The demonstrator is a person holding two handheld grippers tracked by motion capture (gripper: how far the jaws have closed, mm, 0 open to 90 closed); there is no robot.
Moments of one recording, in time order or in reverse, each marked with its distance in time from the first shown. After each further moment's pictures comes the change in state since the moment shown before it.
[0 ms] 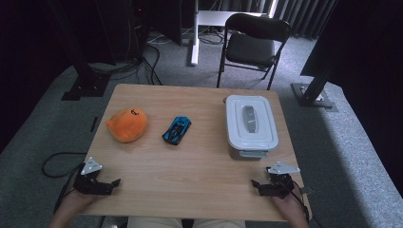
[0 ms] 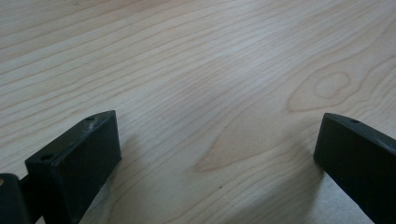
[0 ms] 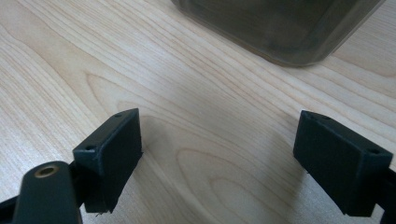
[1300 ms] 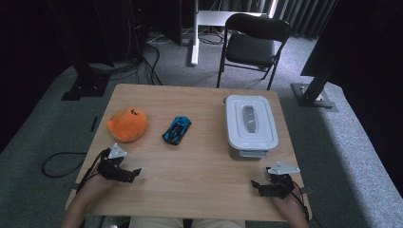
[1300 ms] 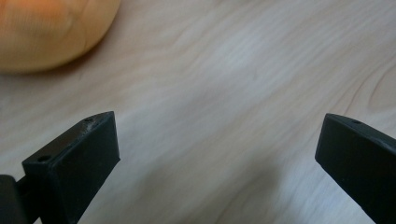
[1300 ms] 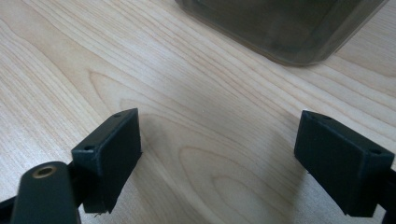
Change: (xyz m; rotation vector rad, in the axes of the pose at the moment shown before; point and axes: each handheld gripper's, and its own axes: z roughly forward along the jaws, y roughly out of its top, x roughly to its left) left arm -0.040 0.078 0.029 0.039 -0.059 0.078; right arm 0.000 0.000 0.000 0.005 0.008 -0.003
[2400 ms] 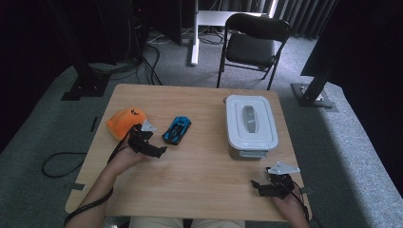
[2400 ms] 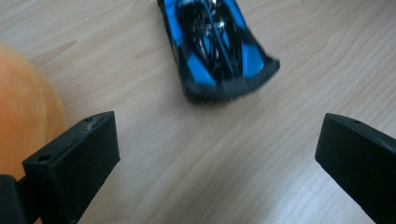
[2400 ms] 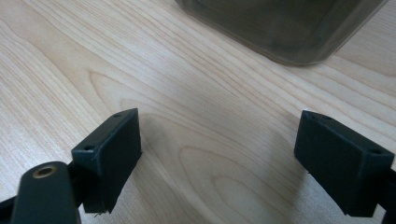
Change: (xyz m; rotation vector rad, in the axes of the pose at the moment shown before) left arm -0.015 0.101 0.053 0.004 -0.029 0.051; right arm 0.000 0.000 0.000 0.000 0.001 0.001
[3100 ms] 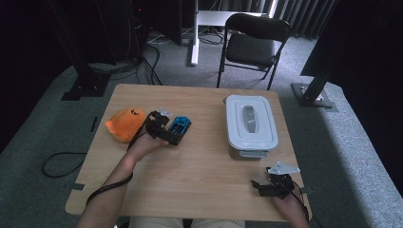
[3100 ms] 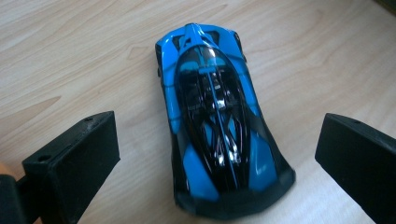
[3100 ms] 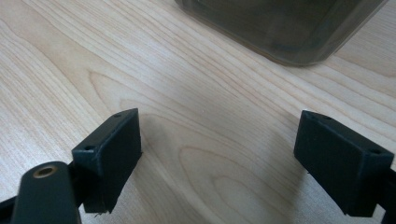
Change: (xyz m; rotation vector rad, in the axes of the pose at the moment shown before) left arm -0.003 0.053 0.047 0.038 0.038 -0.067; right arm 0.000 0.000 0.000 -0.001 -0.003 -0.001
